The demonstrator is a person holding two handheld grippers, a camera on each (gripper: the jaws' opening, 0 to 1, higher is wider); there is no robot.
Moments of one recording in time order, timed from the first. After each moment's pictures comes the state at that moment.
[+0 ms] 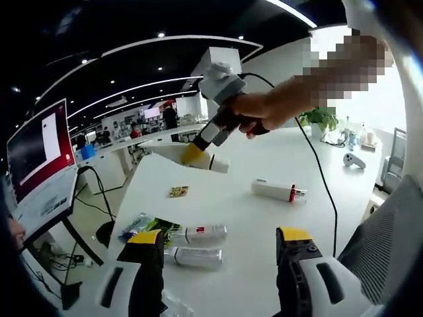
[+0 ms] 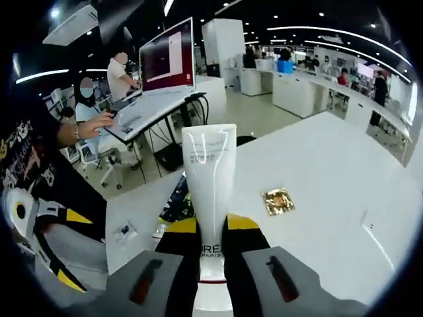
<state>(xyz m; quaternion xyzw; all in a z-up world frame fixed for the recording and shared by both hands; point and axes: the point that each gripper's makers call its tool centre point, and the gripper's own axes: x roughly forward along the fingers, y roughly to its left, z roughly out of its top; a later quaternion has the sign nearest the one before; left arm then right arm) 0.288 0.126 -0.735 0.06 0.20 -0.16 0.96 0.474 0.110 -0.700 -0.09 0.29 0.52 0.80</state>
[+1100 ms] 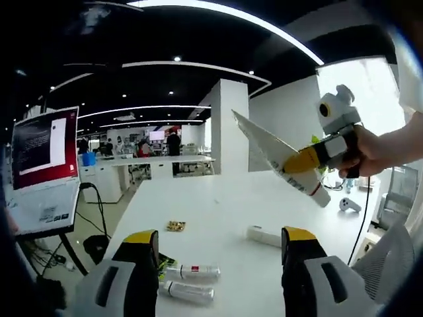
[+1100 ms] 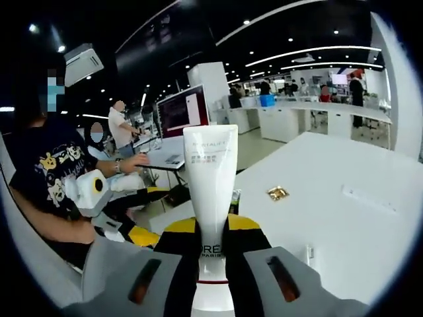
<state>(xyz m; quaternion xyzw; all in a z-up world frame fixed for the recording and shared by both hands) 0.303 0.119 -0.660 -0.05 0.07 -0.16 0.98 0.332 0.006 -0.622 0.01 0.21 0.49 0.84</state>
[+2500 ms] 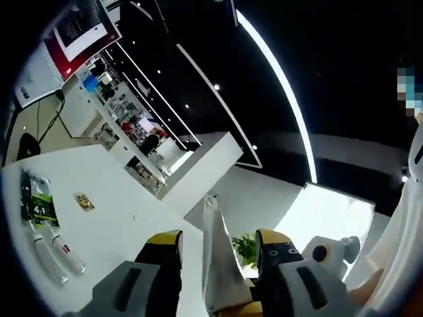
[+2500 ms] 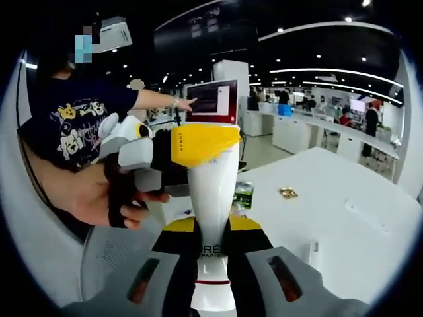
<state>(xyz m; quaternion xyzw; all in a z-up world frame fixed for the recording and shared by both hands) 0.301 0.022 -0.593 -0.40 0.01 -0.28 0.87 0.258 0.014 -0.639 -0.09 0.17 0.54 0.82</state>
